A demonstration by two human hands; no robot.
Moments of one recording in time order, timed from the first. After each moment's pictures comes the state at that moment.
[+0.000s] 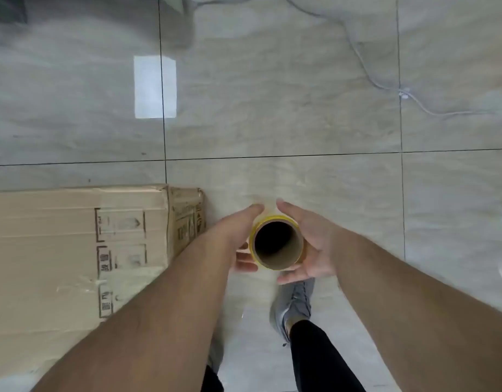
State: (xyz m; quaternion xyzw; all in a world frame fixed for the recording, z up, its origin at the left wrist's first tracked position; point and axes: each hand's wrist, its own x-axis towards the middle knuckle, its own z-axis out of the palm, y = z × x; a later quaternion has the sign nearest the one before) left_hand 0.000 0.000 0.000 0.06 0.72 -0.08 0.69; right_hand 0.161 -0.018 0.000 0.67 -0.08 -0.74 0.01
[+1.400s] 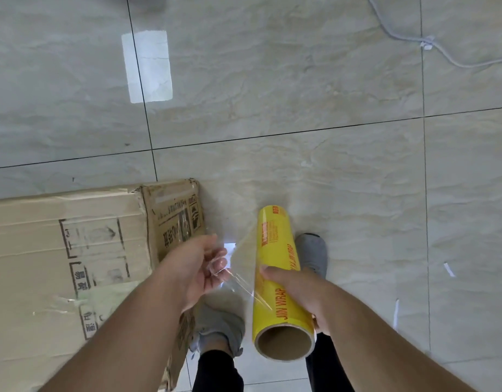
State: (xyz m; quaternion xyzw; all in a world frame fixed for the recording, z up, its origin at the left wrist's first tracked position) left_hand -0.057 -0.043 -0.045 -0.08 0.74 0.06 0.66; right_hand 0.139 -0.104 -0.044 0.71 -0.02 -0.69 0.13
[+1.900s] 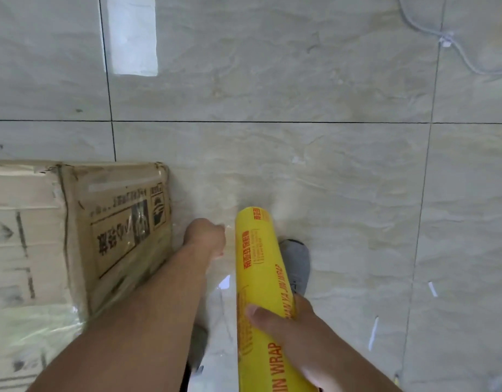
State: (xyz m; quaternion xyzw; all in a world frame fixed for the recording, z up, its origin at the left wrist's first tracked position) left_hand -0.004 -0.057 -0.229 0.19 0.79 -0.12 0.57; right_hand 0.162 -0.143 -0.073 0.71 -0.03 -0.70 0.09
